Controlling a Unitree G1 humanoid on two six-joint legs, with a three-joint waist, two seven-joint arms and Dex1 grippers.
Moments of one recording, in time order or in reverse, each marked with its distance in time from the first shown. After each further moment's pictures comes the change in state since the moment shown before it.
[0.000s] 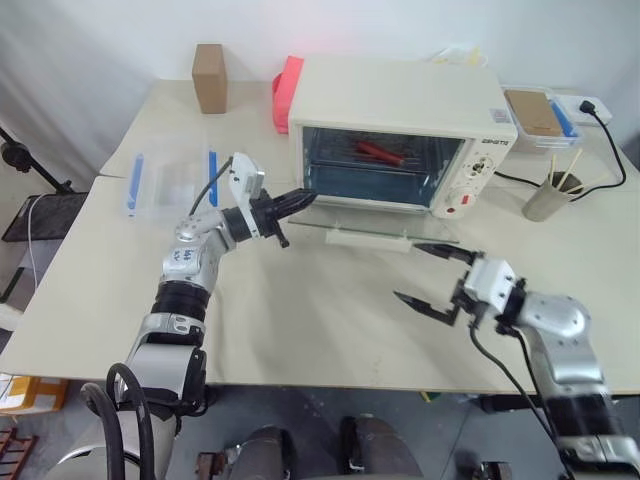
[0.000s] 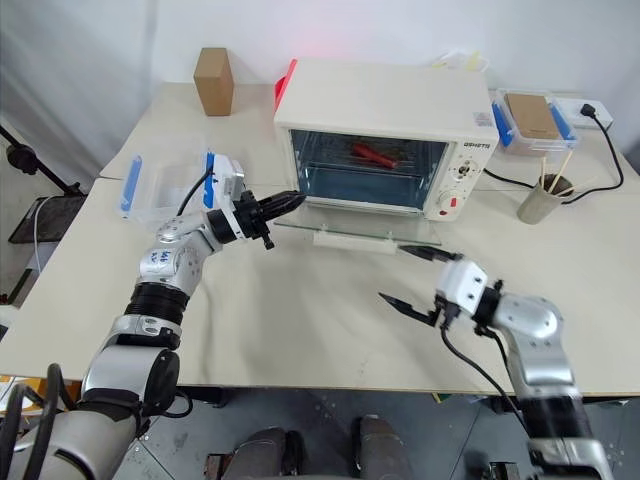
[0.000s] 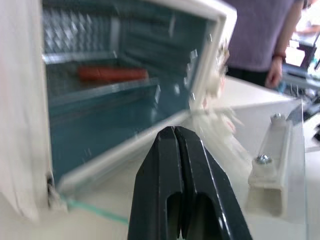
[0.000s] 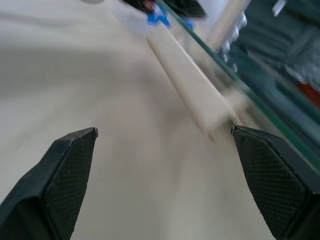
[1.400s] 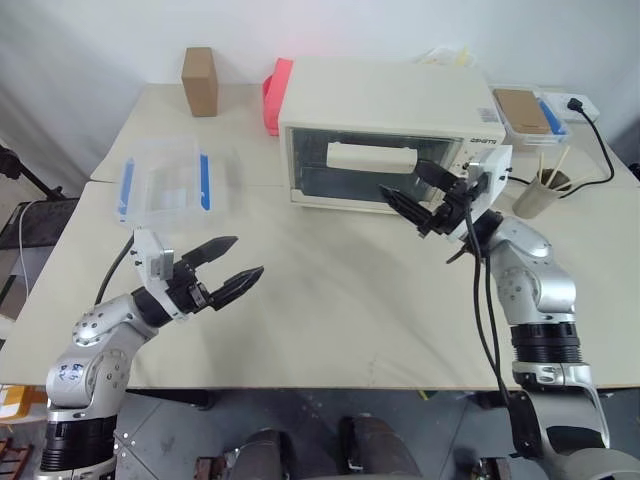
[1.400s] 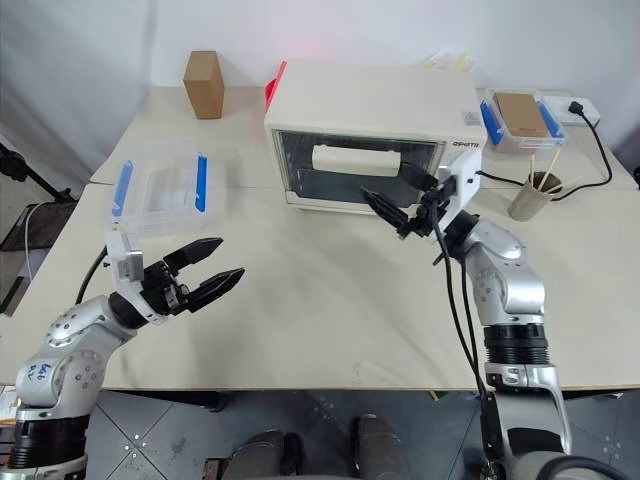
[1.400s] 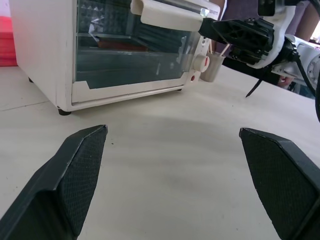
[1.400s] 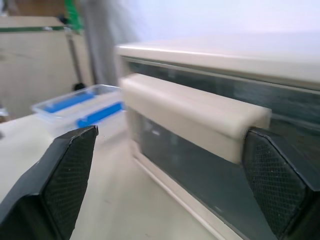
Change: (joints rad) left arm 0.745 0.199 0.223 -0.929 -0.342 0.292 0.206; right arm -0.557 0.194 0.053 0.136 0.254 0.551 -0.187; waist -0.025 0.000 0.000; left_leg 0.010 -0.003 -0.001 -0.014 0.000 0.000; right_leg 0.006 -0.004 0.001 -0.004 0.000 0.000
